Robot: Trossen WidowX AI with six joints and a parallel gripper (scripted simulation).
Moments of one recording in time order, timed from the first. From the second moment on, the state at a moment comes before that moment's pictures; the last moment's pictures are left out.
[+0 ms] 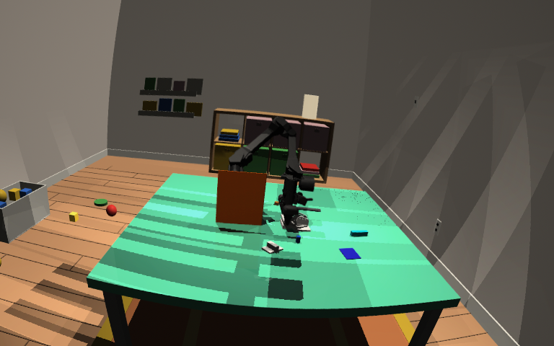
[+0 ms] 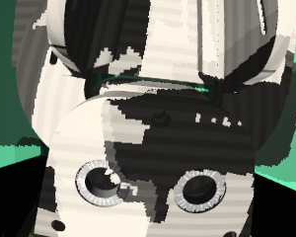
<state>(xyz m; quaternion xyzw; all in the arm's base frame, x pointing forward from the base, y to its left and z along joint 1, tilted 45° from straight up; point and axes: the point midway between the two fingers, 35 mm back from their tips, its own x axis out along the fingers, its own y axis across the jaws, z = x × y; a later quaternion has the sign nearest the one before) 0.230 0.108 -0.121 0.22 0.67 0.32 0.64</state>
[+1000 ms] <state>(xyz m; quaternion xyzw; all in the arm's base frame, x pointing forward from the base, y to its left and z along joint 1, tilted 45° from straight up) 0.229 0.112 -0.125 0.22 0.67 0.32 0.64</state>
